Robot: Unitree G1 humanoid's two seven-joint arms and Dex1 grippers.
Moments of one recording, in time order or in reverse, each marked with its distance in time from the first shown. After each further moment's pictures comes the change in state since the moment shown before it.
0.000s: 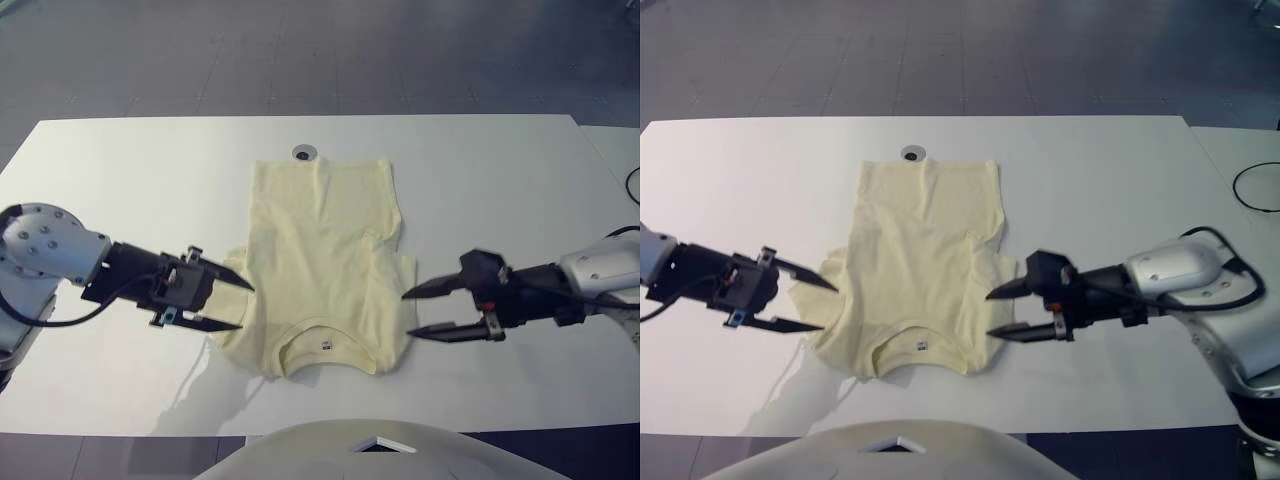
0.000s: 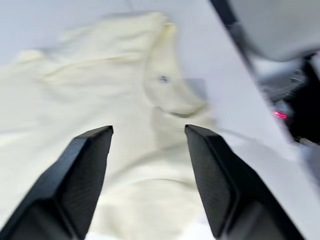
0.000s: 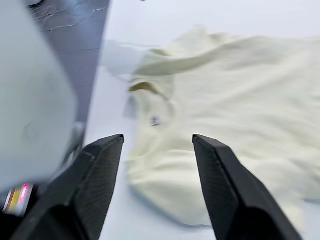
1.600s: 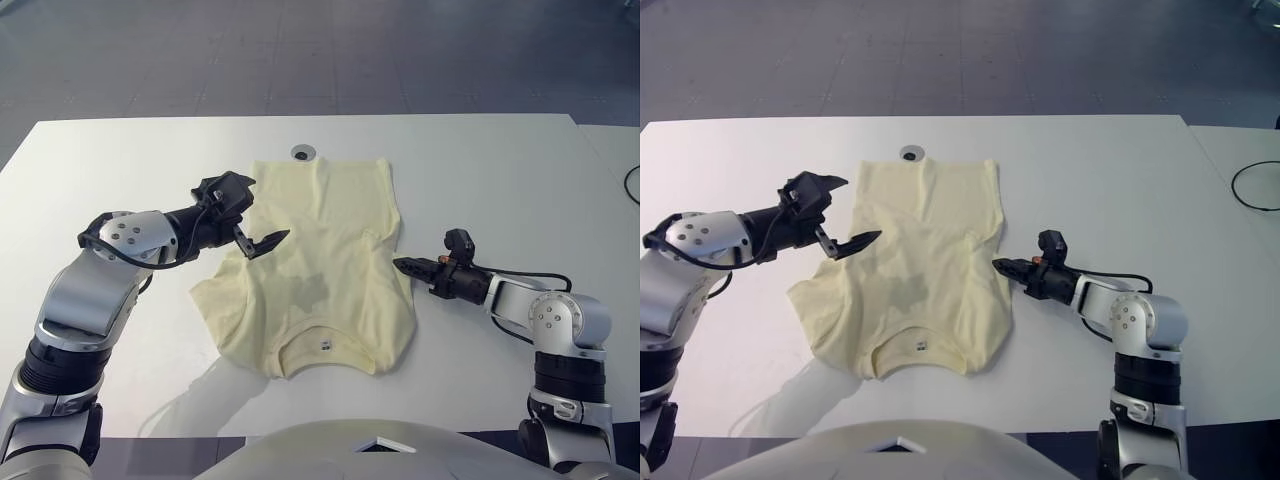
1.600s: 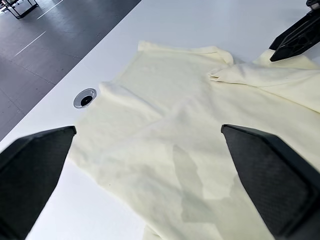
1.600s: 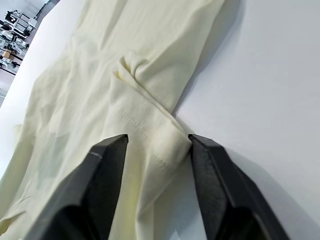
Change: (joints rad) left arm -0.098 -0.350 -0.112 -0.005 0.126 0.440 0.660; right arm 0.018 0.618 -0.107 0.478 -0.035 0.279 -0.688
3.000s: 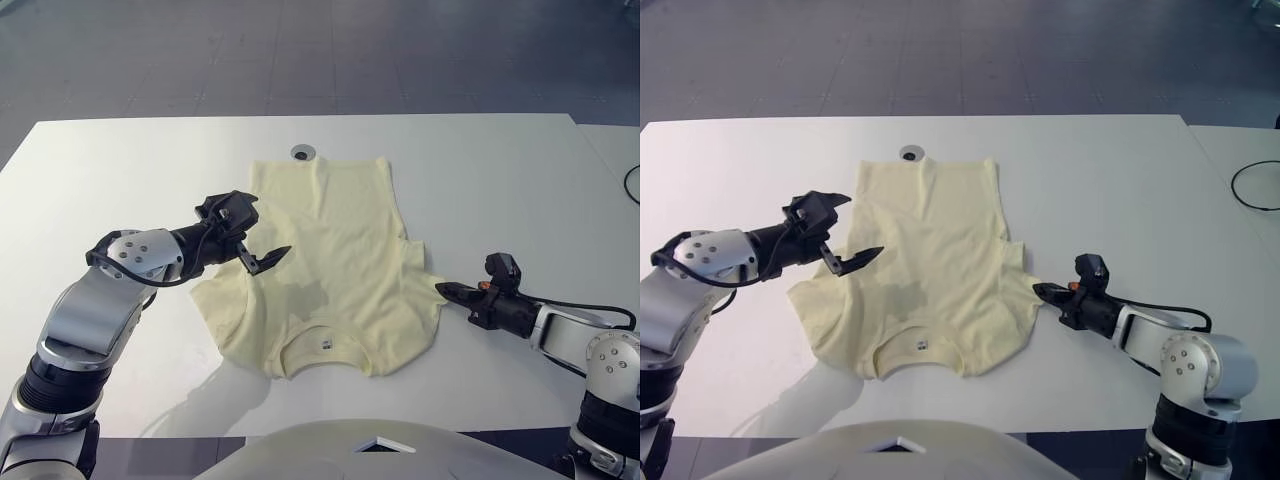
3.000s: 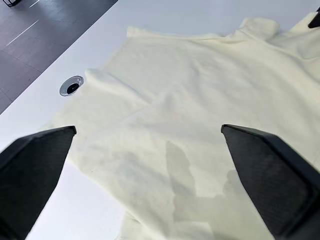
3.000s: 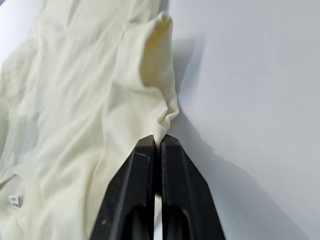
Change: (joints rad) left arm 0.078 0.003 -0.009 -0.078 0.001 0.044 0.036; right arm 0.172 -0.051 -0.232 -0.316 0.101 0.233 -0.078
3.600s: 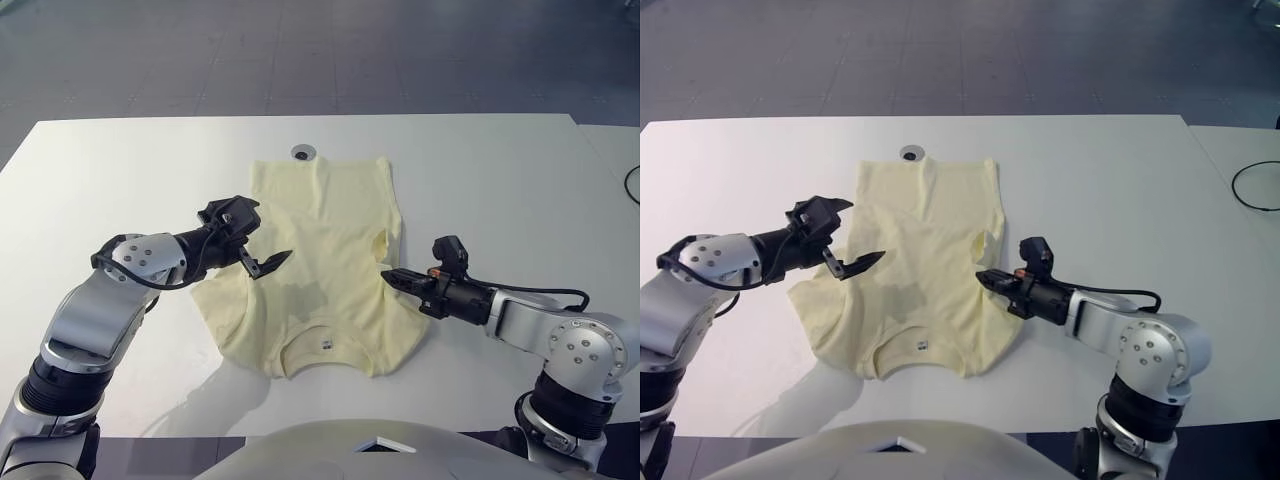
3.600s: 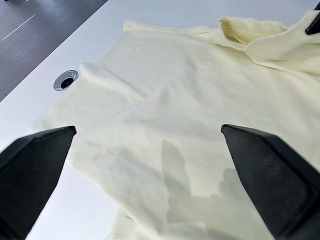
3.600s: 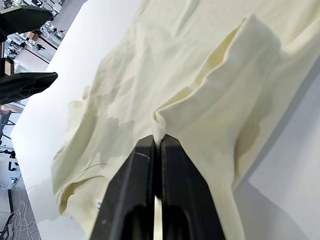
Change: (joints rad) left arm 0.012 -0.002 -0.015 0.000 0.001 0.004 0.009; right arm -0.124 0.214 0.096 -0.136 0.096 0.138 -0.078
